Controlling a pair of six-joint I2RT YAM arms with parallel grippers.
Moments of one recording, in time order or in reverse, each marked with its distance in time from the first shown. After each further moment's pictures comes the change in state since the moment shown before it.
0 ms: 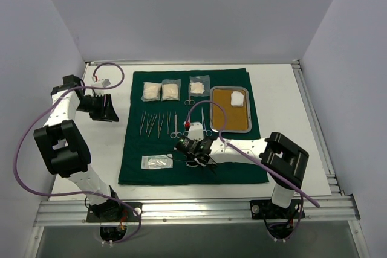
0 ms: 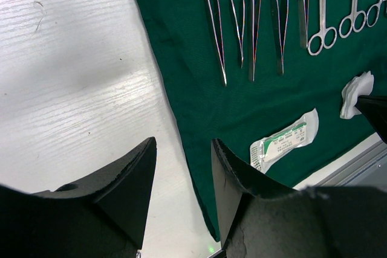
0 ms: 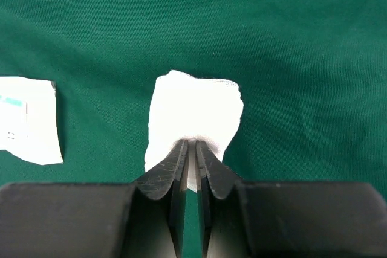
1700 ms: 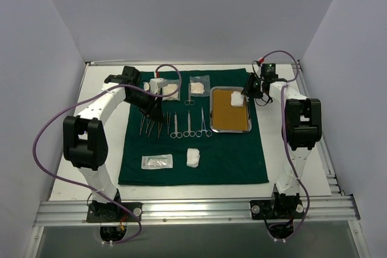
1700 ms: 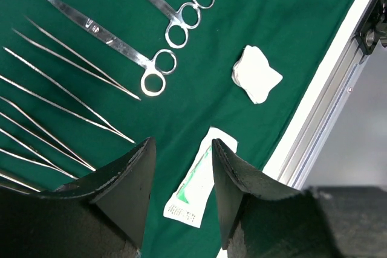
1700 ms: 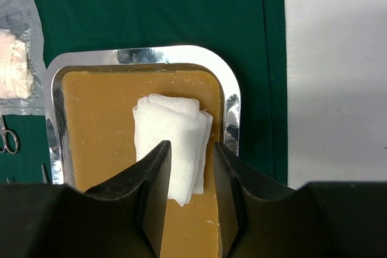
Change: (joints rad) left arm -0.507 0.051 0.093 -0.004 0.175 0.067; right arm -1.084 0.314 0.433 0.199 -0.632 -0.571
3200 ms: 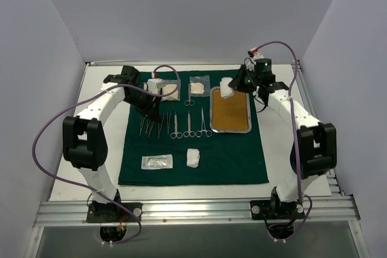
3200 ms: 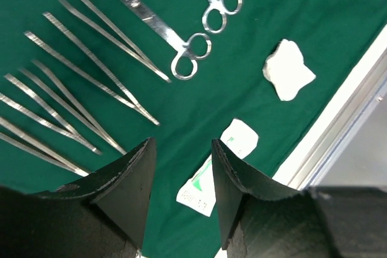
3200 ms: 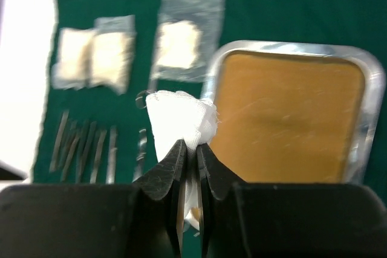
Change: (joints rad) left arm 0.004 0.007 0.005 0.003 -0.131 -0.050; right arm 0.145 -0.338 -0.151 0.074 -0.056 0.087
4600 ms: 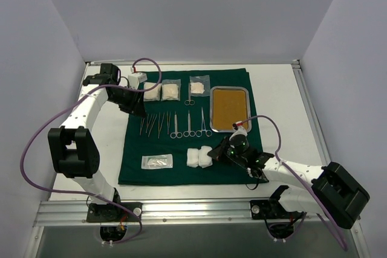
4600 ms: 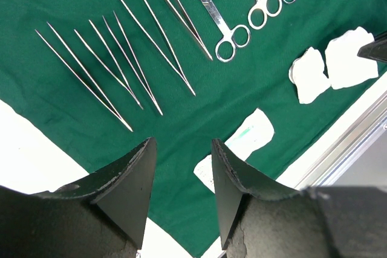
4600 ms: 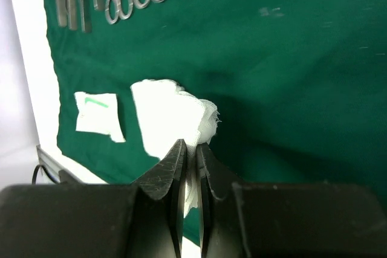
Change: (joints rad) left arm 0.146 -0.116 -0.031 -0.005 -0.056 -0.046; right arm 0.581 -0.540 -0.995 0.417 0.283 0.652
